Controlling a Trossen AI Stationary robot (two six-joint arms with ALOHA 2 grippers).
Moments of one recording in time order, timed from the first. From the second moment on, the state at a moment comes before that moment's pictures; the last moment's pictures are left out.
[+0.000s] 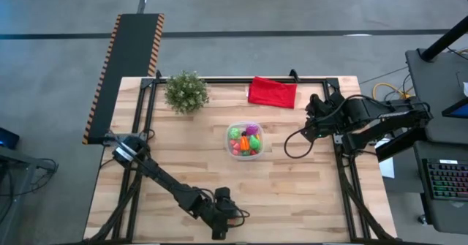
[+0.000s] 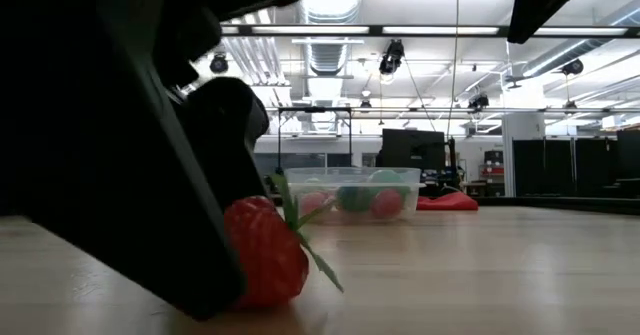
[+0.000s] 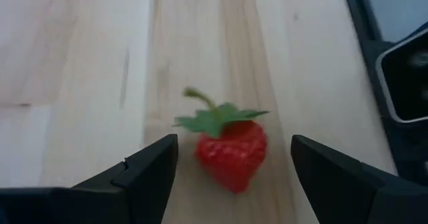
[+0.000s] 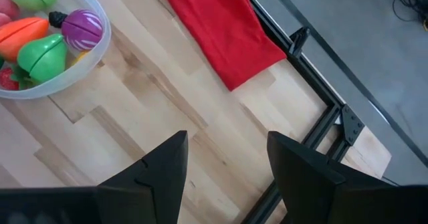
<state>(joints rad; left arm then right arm) -0.63 2.04 1.27 -0.07 -0.24 -0.54 0.18 1.17 1.30 -1.54 0.61 0.81</state>
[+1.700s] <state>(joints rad) -0.23 1.76 1.23 -0.31 -0.43 -0.36 0.18 1.17 1.30 -1.53 0.63 0.82</state>
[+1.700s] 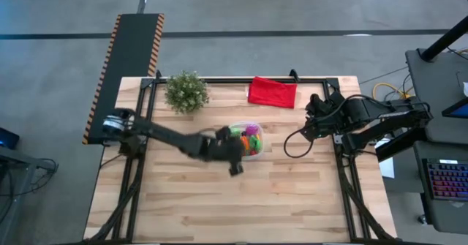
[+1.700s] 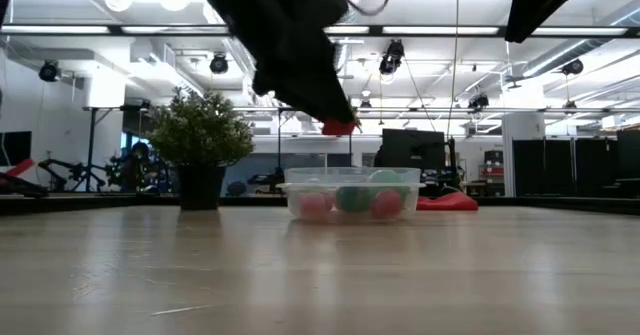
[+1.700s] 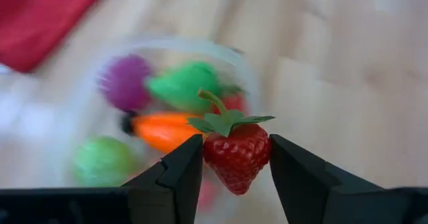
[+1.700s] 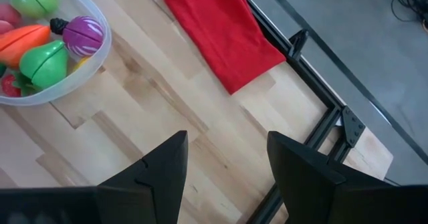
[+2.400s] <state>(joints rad) 0.01 1.77 1.18 -0.31 -0.19 -0.49 0.18 1.17 1.30 -1.53 0.63 0.83</state>
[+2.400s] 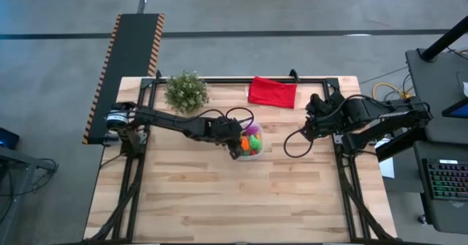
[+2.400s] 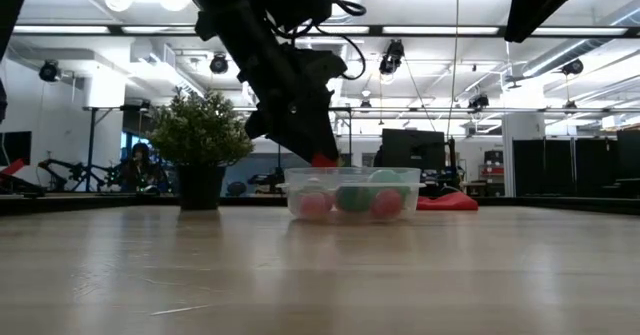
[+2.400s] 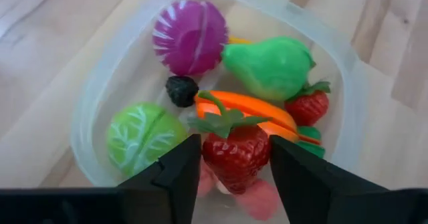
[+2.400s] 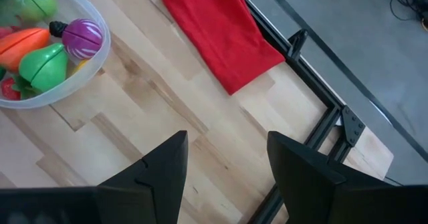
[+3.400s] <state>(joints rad) -0.05 1.32 1.18 -0.21 -0.09 -0.67 0.22 1.16 1.40 -1.48 0.52 0.86</state>
